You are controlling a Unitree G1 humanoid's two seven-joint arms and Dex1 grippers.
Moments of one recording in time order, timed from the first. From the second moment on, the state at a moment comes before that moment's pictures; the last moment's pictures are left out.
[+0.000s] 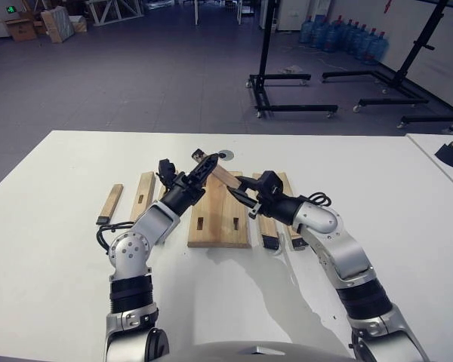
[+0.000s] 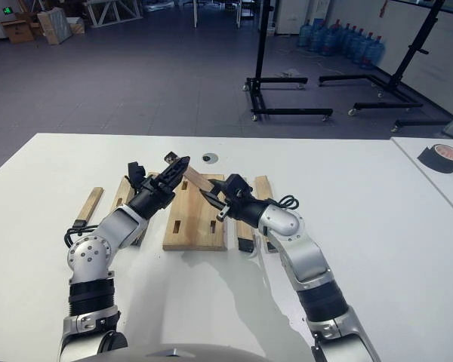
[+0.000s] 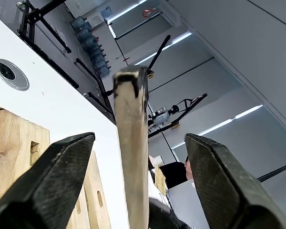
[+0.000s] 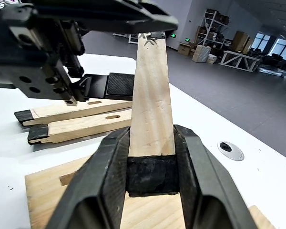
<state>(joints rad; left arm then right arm) -0.28 -0.07 0.25 -0.14 -1.14 0.82 -0.06 -0.24 -0.32 0.23 -0.20 0.18 0.30 0.62</state>
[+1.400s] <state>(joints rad) -0.30 0.05 0.25 -0.15 -0.76 0.54 -0.07 -0.25 -0.37 0.12 -0.19 0.24 0.32 0.64</state>
